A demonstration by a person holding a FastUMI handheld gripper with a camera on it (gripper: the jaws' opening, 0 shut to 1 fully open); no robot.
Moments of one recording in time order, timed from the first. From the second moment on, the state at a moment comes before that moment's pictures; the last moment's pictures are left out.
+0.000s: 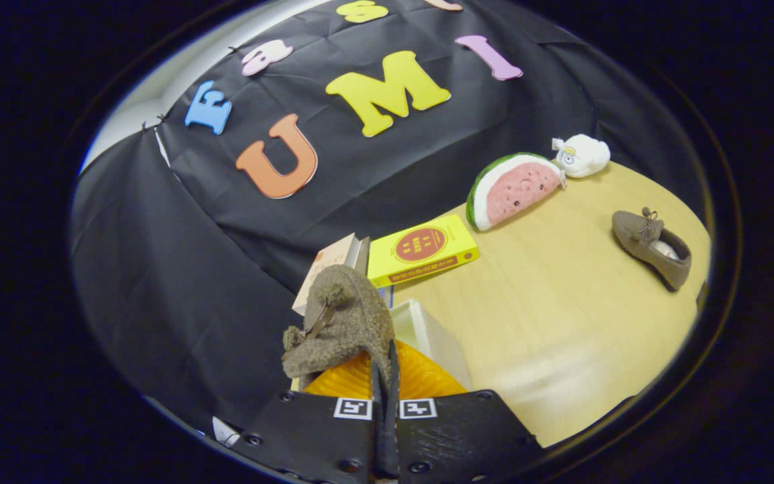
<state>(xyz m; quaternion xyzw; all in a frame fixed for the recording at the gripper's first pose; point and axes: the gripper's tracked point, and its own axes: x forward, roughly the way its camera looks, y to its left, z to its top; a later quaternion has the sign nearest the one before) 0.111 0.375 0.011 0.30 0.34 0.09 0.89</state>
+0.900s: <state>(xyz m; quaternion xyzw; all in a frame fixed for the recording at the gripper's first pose) 0.093 0.479 -0.076 0.32 0.45 0.08 0.83</state>
